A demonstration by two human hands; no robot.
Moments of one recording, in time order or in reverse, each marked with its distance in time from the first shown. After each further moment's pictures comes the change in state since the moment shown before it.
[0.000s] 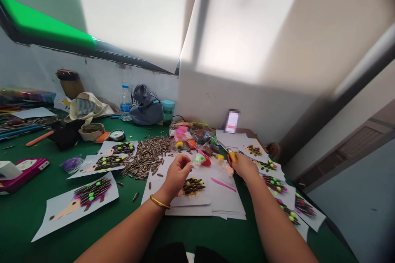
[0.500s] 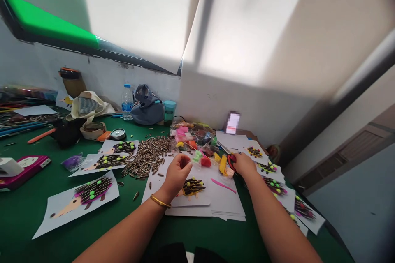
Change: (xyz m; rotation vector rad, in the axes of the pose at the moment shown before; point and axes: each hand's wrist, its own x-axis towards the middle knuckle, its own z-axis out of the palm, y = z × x) left_hand 0.002 -0.004 -0.002 0.022 0.067 0.060; right_hand 0.025 0.006 0.009 -0.109 -0.011 -0.056
